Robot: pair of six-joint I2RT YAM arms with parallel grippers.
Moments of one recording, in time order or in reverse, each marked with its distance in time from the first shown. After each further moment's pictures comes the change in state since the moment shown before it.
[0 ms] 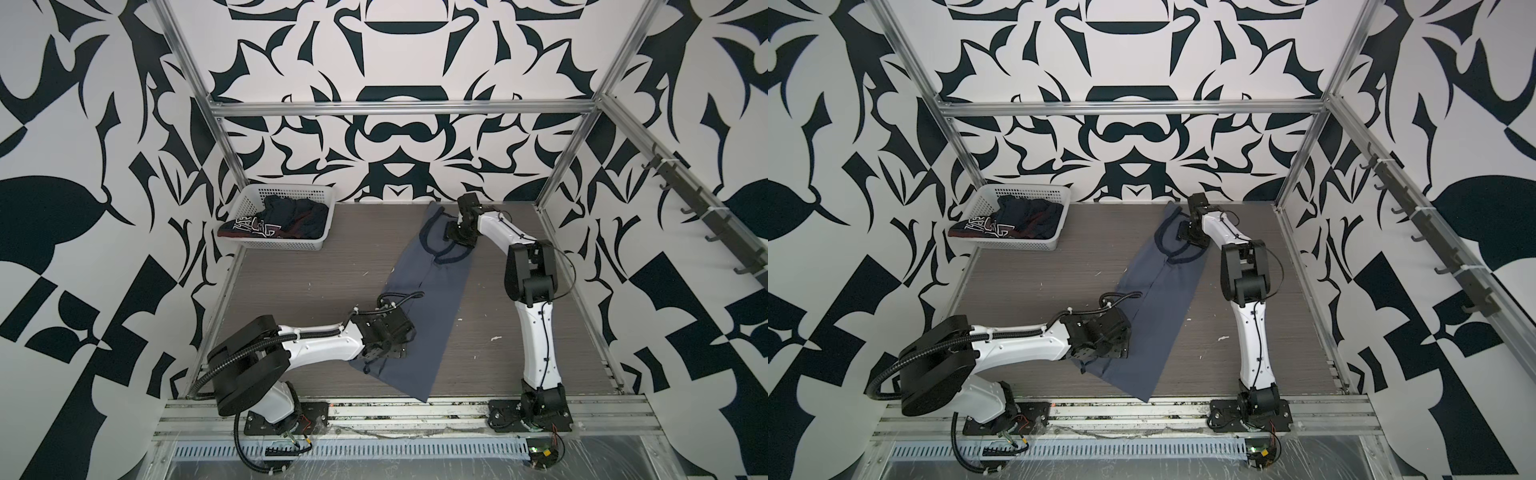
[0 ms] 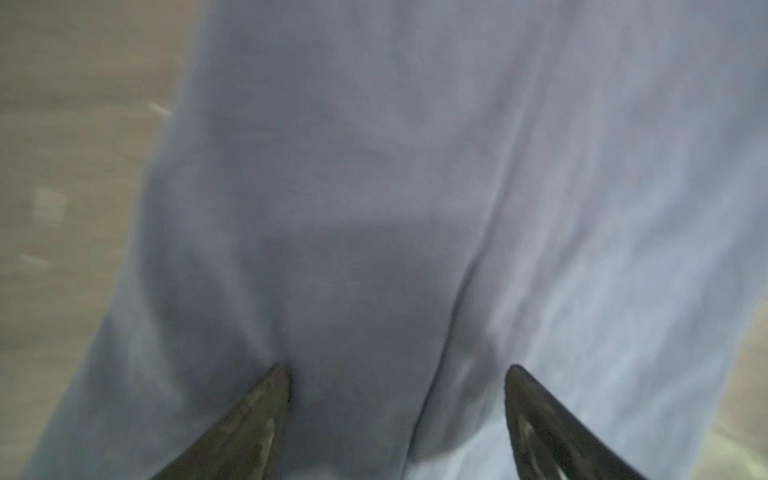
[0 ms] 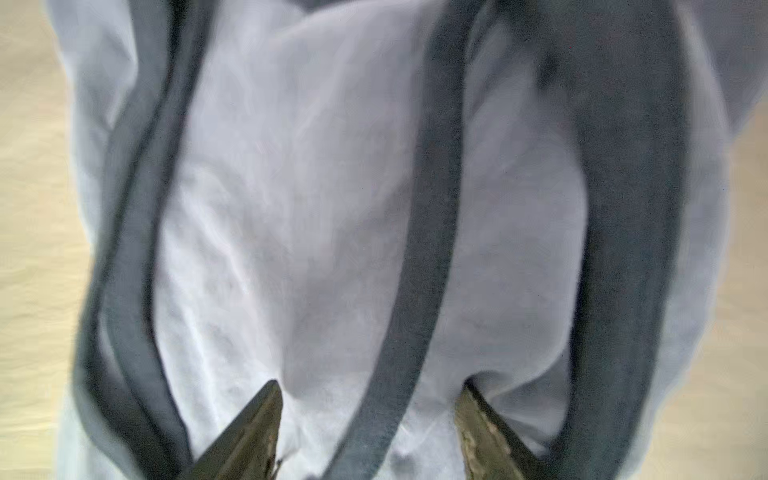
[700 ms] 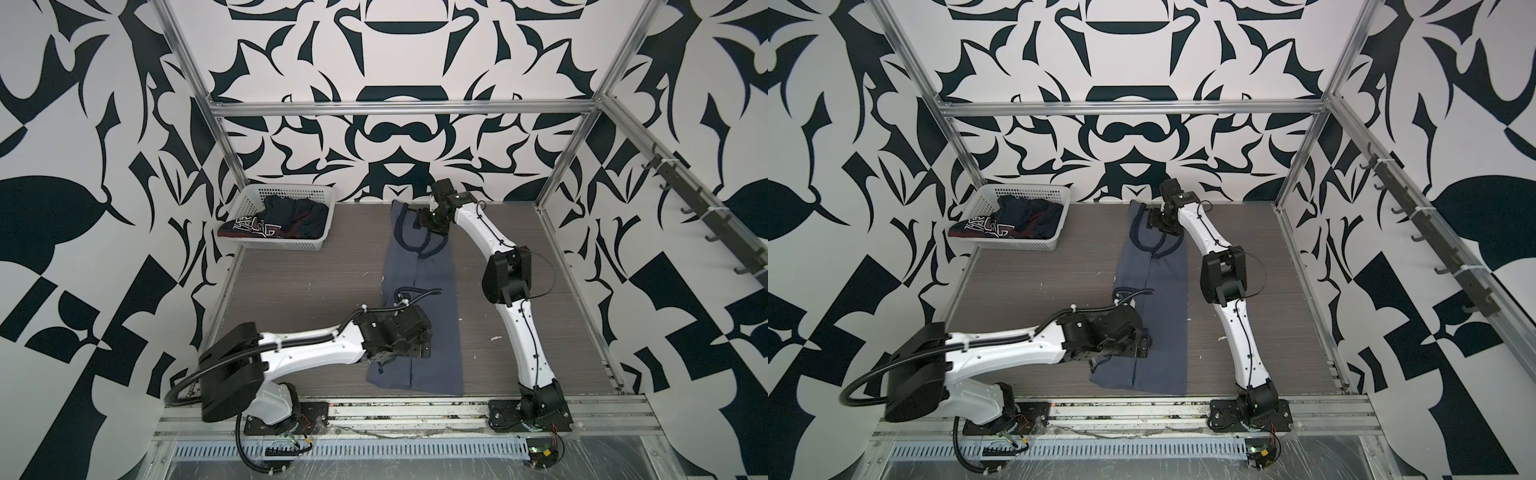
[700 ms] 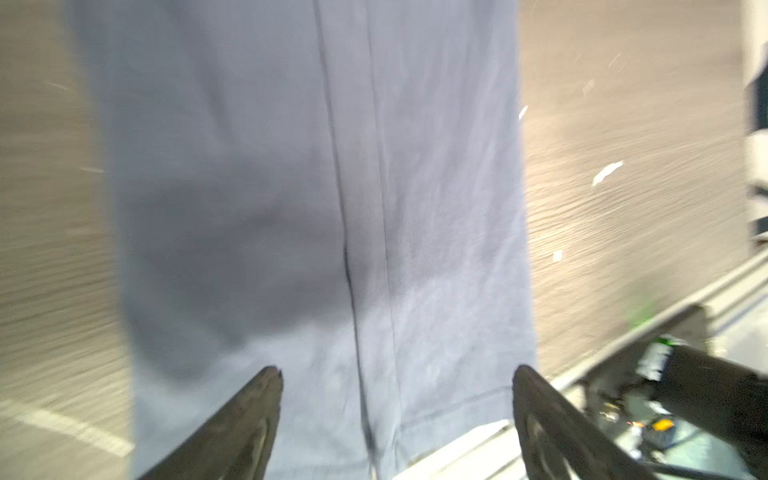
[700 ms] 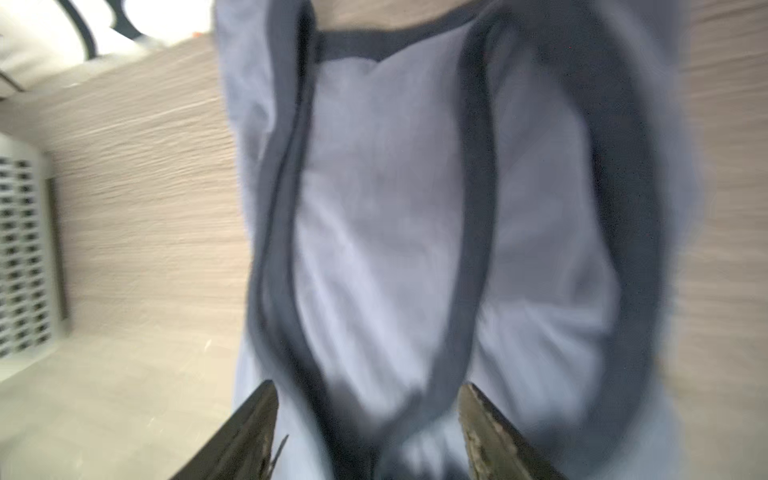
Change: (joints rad) left arm -0.070 -0.145 0.127 -0.057 -0.002 -0.045; right arm 0.114 0.050 0.339 -0.201 -0.117 0.010
